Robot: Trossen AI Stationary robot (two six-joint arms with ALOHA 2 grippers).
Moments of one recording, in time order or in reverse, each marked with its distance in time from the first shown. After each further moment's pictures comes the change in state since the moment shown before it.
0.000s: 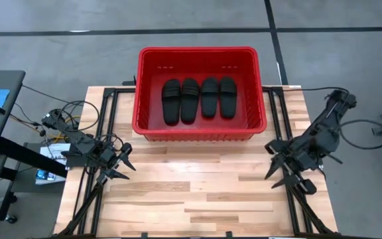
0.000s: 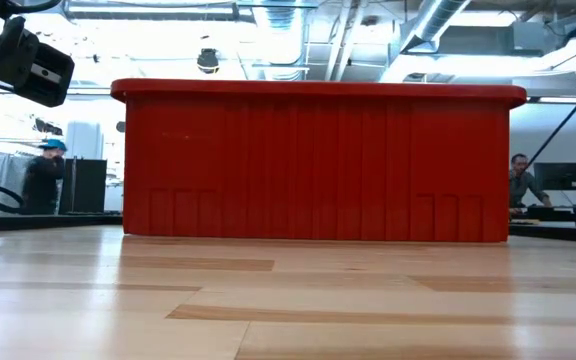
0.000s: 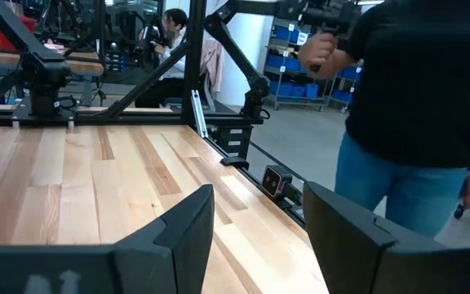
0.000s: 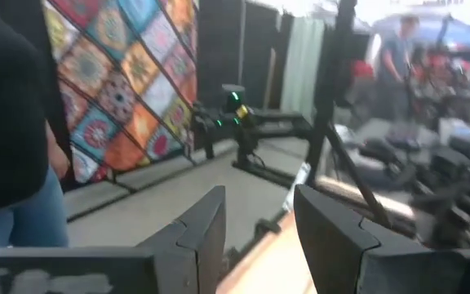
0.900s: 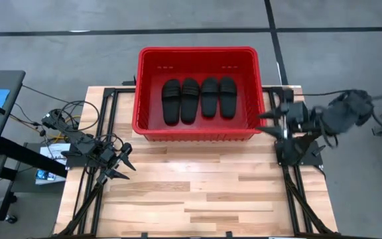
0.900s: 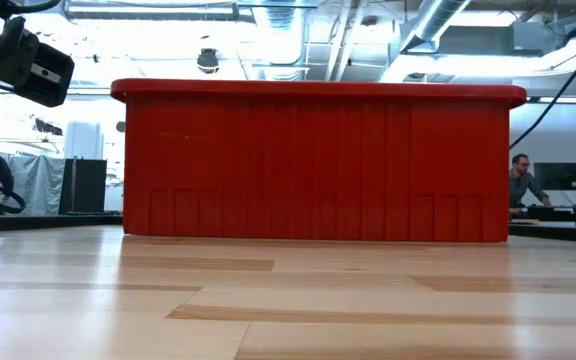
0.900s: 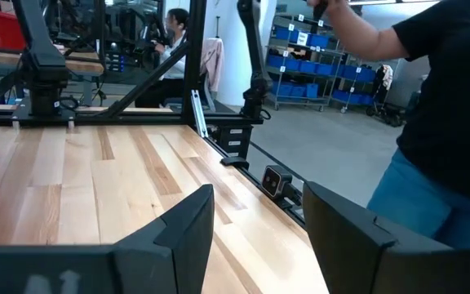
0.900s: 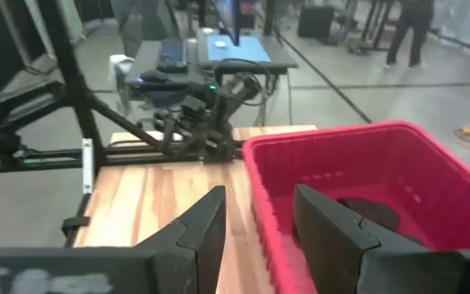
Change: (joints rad) left arm 0.000 0.000 0.000 0.000 0.000 0.000; right arm -0.253 0.468 1.040 -0.943 0.480 0.308
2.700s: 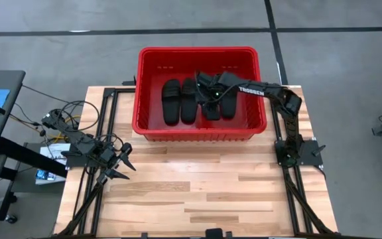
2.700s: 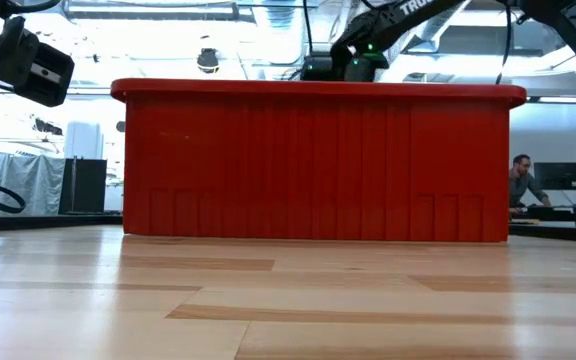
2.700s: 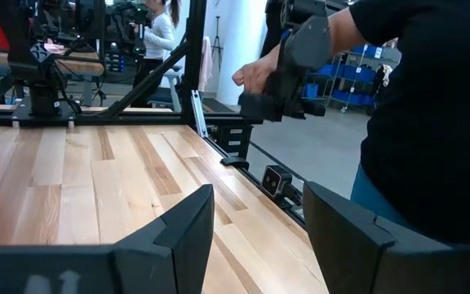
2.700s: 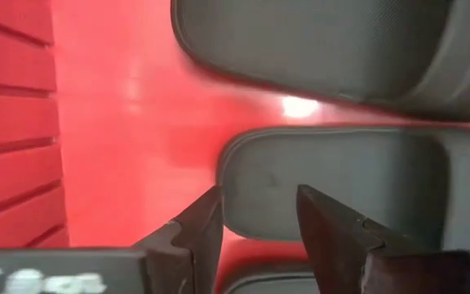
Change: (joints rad) left arm 0.000 0.000 0.000 0.000 0.000 0.000; right arm -1.056 0.817 -0.168 0.067 -0.734 -0.740
